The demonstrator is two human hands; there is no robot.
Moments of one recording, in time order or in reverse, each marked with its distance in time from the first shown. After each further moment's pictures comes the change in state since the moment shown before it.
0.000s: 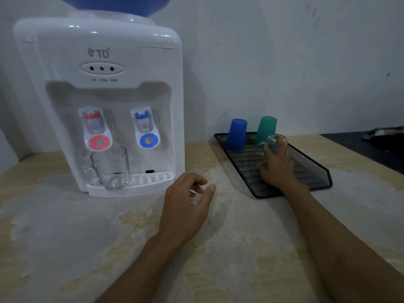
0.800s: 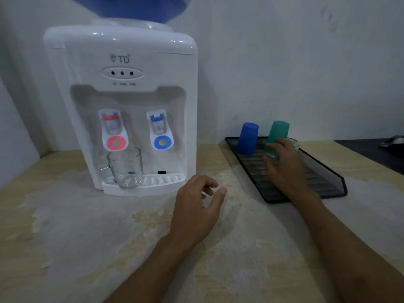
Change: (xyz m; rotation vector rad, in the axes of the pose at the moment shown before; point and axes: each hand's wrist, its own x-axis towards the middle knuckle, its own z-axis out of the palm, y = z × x) left_hand 0.000 -0.001 0.001 -0.002 0.012 0.020; right_hand -0.012 -0.023 -0.016 0.319 0.386 -0.272
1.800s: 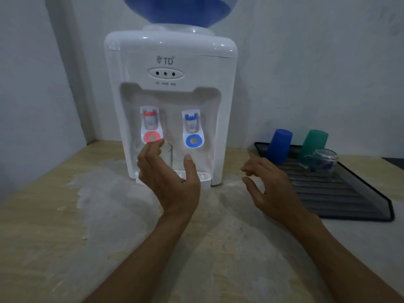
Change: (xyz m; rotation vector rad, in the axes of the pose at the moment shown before) left_hand 0.033 -0.012 -0.055 0.241 0.816 -0.064; right_hand -0.033 -0.105 0.016 0.283 -0.179 -0.442
